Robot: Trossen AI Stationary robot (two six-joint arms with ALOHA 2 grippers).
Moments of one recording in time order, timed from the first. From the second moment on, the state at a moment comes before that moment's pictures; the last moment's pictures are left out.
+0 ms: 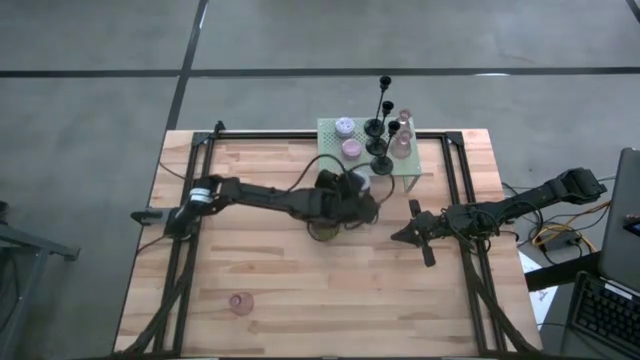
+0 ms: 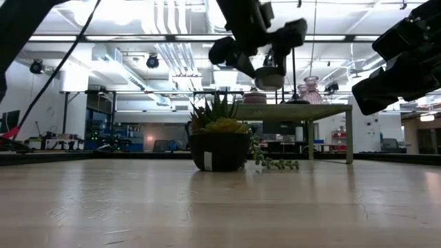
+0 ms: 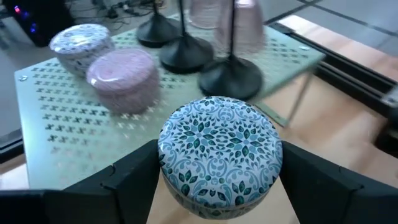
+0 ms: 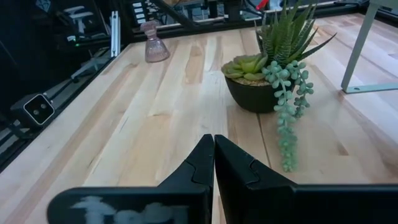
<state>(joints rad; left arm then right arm) -0.08 2.09 1.89 -0.58 -0.87 -0.69 0.22 0.66 0.01 0.40 0.07 0.23</state>
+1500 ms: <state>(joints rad) 0.08 2.09 1.75 -0.39 -0.85 -0.71 0.22 0.66 0.01 0.40 0.07 0.23</state>
